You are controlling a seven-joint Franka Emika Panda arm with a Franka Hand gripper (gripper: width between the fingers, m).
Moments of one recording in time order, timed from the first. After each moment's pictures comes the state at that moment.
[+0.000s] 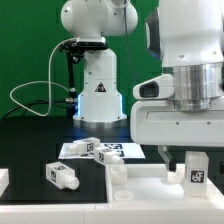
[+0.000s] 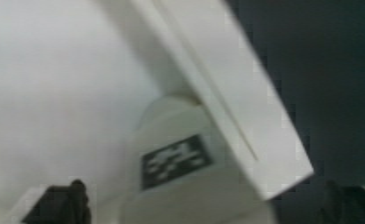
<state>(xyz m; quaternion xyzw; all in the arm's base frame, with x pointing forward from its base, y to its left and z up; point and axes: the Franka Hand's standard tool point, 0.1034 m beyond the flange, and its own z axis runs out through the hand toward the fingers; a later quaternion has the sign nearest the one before) 0.647 0.112 0.070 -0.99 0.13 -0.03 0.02</state>
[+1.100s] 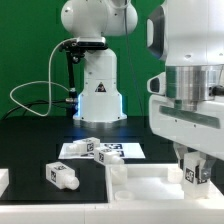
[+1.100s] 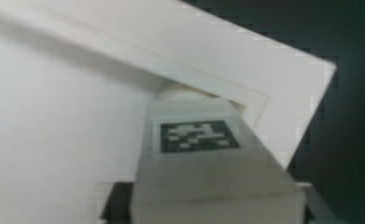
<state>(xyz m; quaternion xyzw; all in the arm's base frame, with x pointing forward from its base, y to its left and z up) 0.644 0.107 0.066 -0.77 0.64 -0.01 0.03</state>
